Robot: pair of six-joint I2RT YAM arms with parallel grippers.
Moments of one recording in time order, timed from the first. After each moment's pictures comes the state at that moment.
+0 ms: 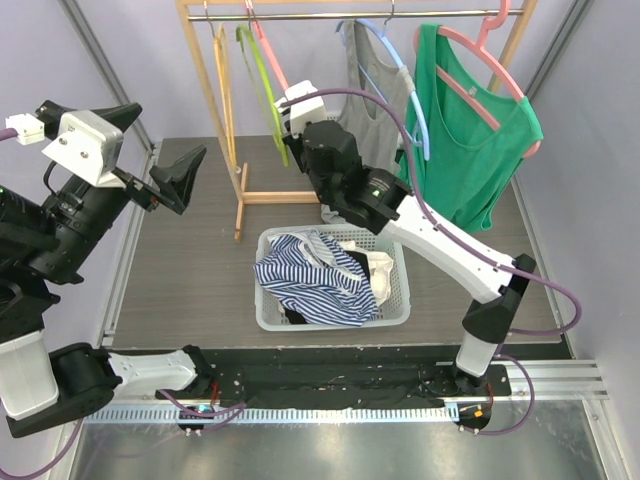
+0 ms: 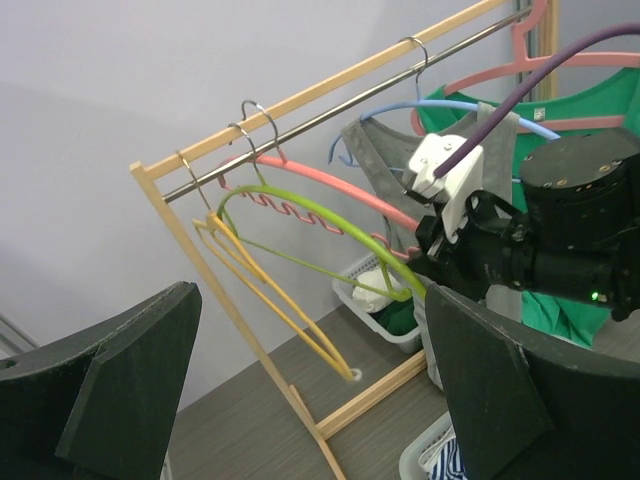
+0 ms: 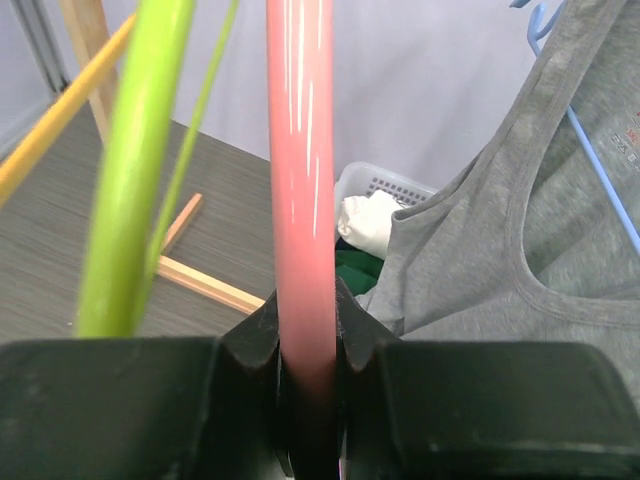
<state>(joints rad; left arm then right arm) -0.91 1.14 2.25 -0.87 -0.34 0.41 0.98 1.77 2.03 -0.37 0.69 -0.17</state>
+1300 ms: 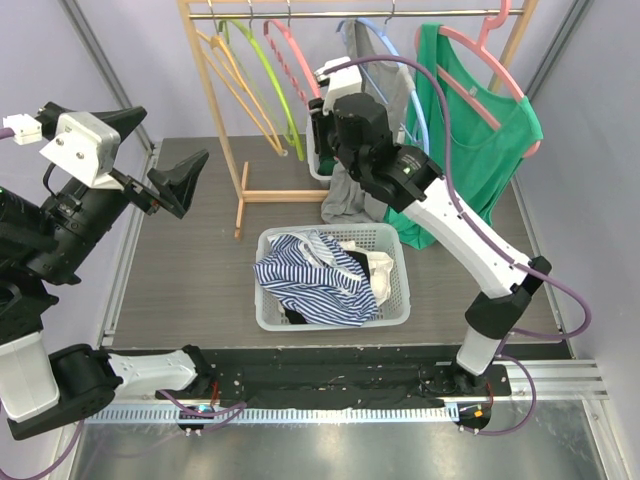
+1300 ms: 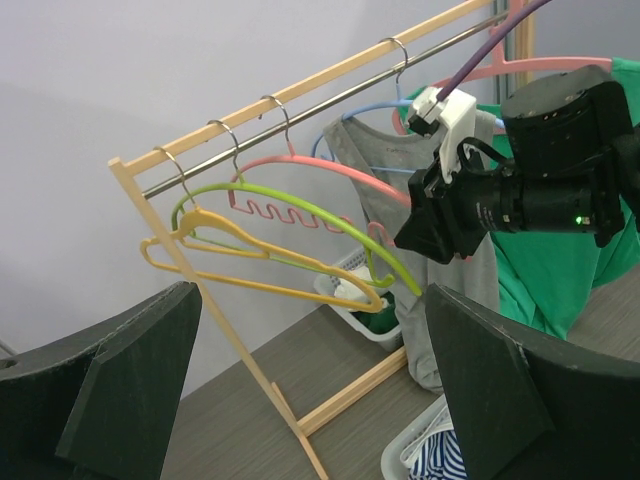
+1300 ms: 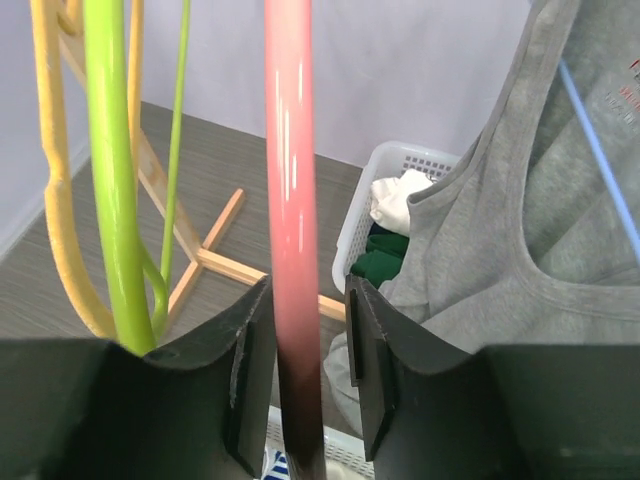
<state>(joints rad) -0.89 1.14 2.26 -0.89 -0.28 0.37 0.84 1.74 2.10 -0.54 0.49 0.07</state>
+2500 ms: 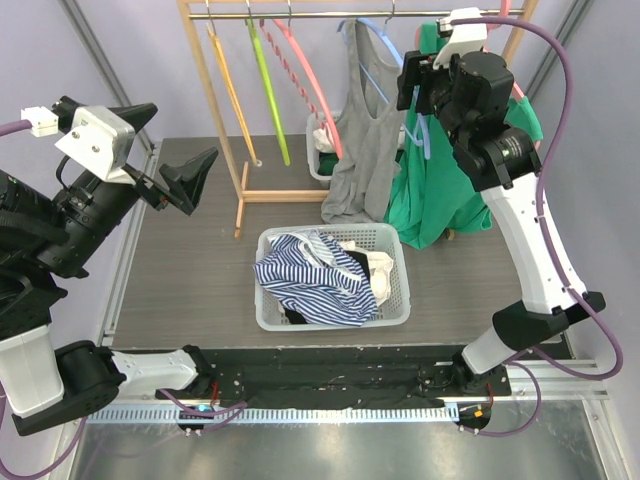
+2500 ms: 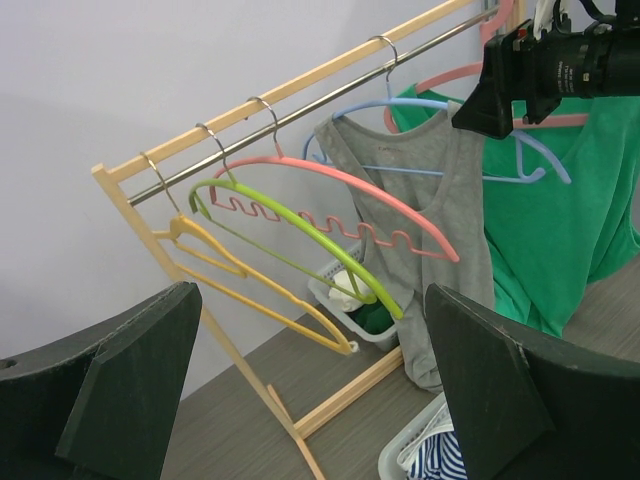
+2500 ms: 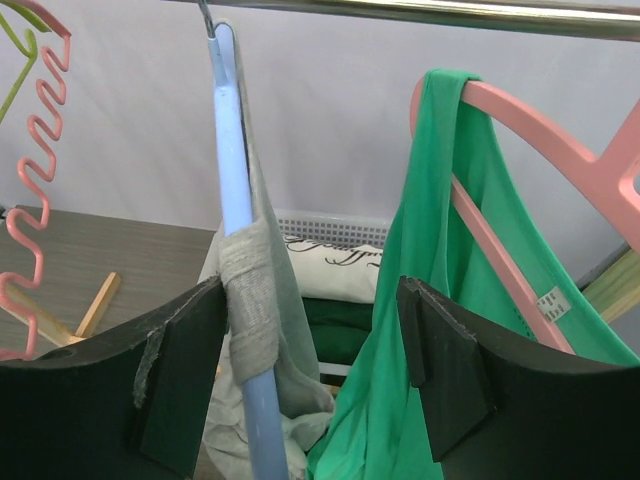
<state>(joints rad) -0.88 1.17 2.28 -0.90 -0.26 0.37 0.44 1.56 2.10 -0.57 0.30 -0.01</state>
